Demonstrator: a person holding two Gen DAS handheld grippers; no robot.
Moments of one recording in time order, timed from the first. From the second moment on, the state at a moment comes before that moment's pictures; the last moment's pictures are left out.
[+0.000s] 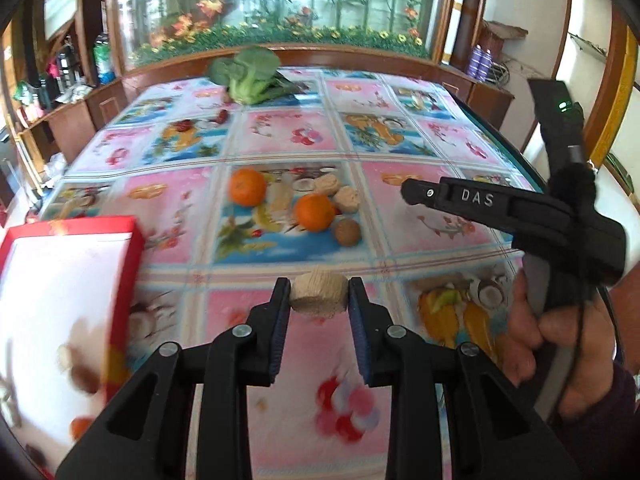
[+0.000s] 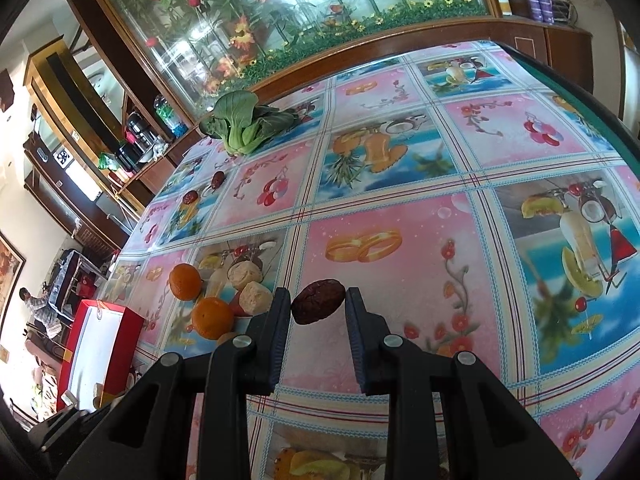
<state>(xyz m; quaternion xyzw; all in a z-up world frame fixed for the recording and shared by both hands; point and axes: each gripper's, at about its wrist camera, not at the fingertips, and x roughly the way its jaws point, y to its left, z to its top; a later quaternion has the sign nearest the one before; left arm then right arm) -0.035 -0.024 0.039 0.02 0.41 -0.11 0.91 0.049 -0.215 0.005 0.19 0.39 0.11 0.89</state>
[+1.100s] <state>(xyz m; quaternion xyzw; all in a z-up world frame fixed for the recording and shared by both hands) -0.127 0.217 0.065 -0.08 0.33 0.11 0.93 -0.048 0.023 0.046 0.14 0.35 0.34 0.86</state>
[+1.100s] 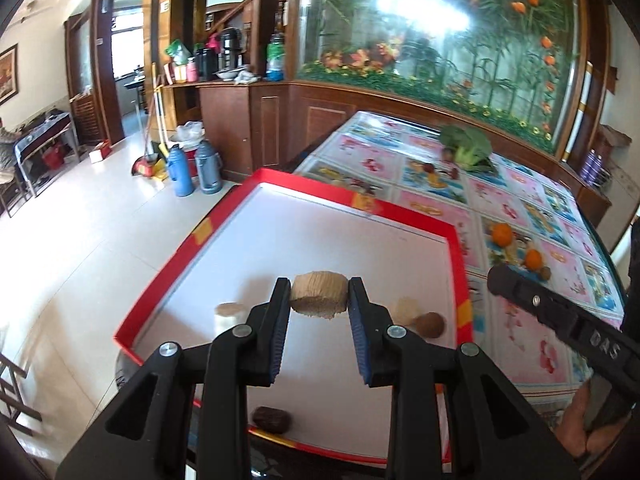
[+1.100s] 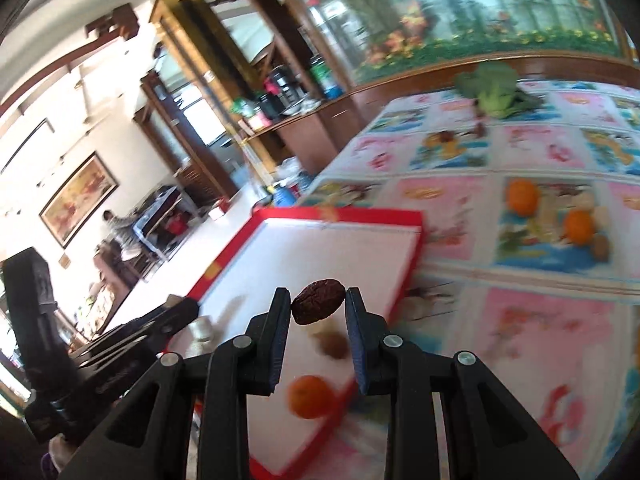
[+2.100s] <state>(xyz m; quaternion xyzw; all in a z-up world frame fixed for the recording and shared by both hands) -0.125 0.251 0.033 -0.06 0.37 0.17 0.91 -0.069 0.104 0.008 0.04 0.40 0.37 0.84</state>
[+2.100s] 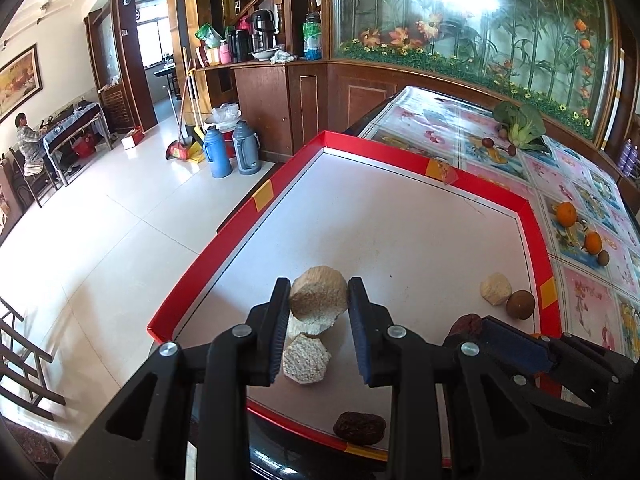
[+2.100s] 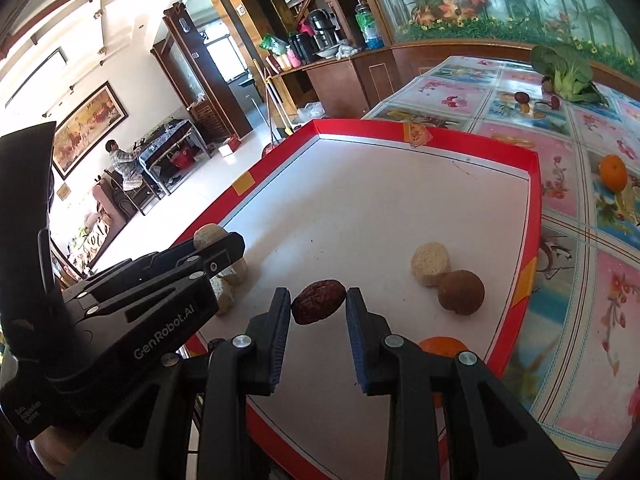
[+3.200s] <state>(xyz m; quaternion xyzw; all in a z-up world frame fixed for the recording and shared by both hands) -0.116 0.199 0.053 -0.01 0.36 0.18 0.91 -0.033 -0.018 0.028 0.18 0.36 0.32 0.86</state>
